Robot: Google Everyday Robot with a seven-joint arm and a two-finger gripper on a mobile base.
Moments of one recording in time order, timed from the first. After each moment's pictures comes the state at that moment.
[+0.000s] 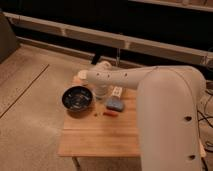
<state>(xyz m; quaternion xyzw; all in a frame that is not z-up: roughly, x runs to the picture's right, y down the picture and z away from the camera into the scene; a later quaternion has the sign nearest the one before) -0.004 0.110 0.842 -0.37 0.08 0.14 0.92</state>
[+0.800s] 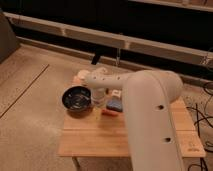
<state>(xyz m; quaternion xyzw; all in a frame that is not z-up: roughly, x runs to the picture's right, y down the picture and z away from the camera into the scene) -0.048 0.154 0.886 -0.43 0.03 0.06 0.90</state>
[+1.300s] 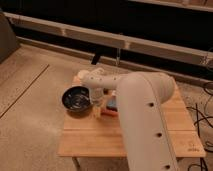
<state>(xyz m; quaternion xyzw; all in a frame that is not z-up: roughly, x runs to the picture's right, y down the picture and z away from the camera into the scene) -0.045 0.145 0.904 -0.42 0.03 0.03 0.91</state>
